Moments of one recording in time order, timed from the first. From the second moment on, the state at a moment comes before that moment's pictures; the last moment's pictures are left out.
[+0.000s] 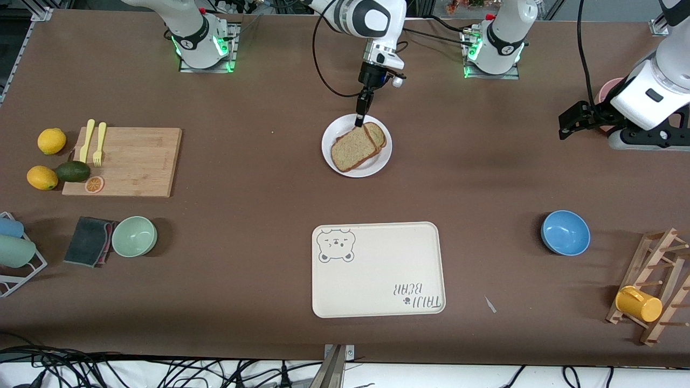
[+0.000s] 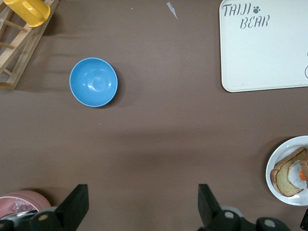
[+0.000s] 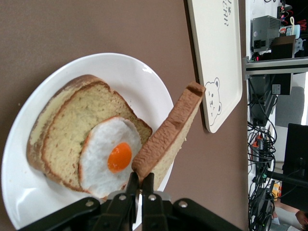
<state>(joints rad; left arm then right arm) -0.03 0.00 -0.06 -1.62 0.02 1.57 -0.07 0.84 0.74 0.59 -1.69 -1.32 1.76 0.80</state>
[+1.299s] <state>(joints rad) -0.03 0.00 -0.06 -1.62 0.02 1.57 -0.07 0.87 0.75 0.59 -1.69 -1.31 1.75 0.81</state>
